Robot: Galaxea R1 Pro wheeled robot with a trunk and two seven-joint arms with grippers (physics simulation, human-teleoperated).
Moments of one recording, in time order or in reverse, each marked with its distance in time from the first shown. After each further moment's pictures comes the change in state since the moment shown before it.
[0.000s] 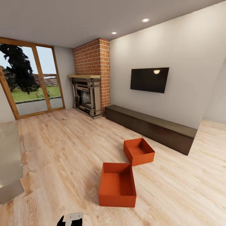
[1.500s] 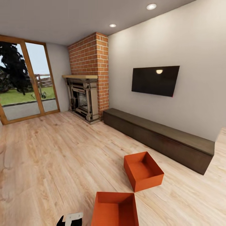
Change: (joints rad) left arm 0.000 0.000 0.001 0.000 0.001 0.000 0.008; right arm 0.000 0.000 0.000 0.000 0.000 0.000 0.000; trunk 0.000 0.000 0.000
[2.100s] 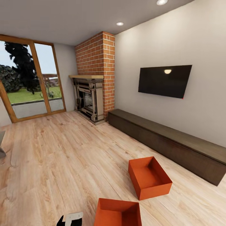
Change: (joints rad) left arm -0.001 0.000 0.000 0.000 0.000 -0.001 0.001; right arm 0.000 0.000 0.000 0.000 0.001 0.000 0.000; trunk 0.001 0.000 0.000
